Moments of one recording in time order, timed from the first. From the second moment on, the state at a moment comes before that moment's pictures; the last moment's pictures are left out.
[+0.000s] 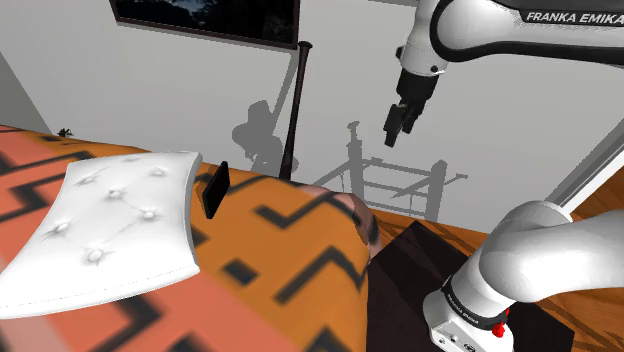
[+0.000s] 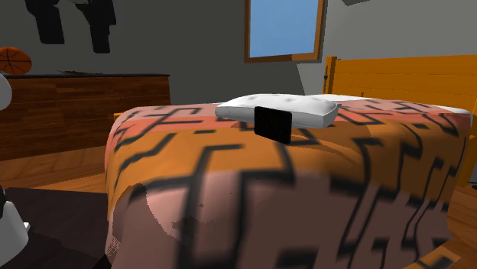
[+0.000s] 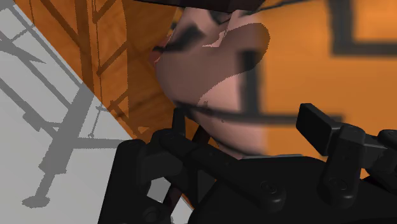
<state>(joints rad) -0.02 -0.74 0.02 -2.41 -0.02 1.67 -0.14</state>
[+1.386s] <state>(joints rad) -0.05 -0.29 0.45 -2.20 0.12 1.94 0.69</state>
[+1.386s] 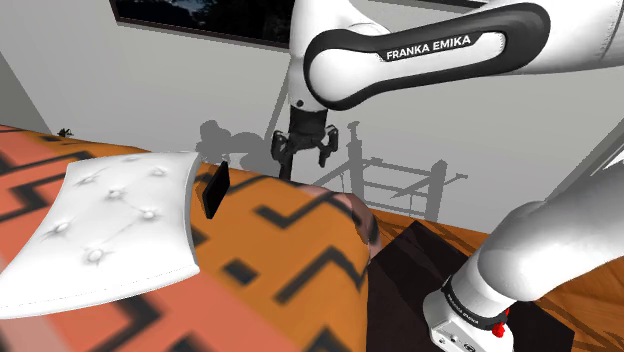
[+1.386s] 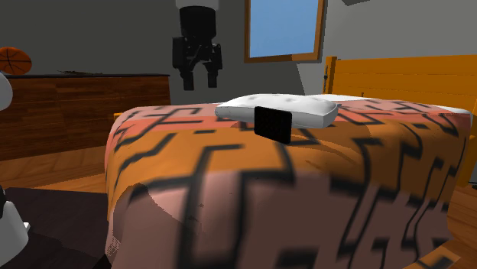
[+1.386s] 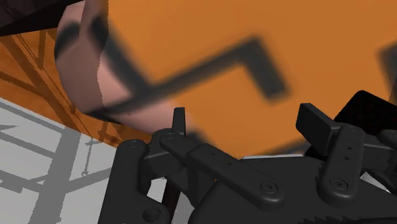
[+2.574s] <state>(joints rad) 0.12 0.49 0.52 -1.46 -0.26 1.91 1.46</state>
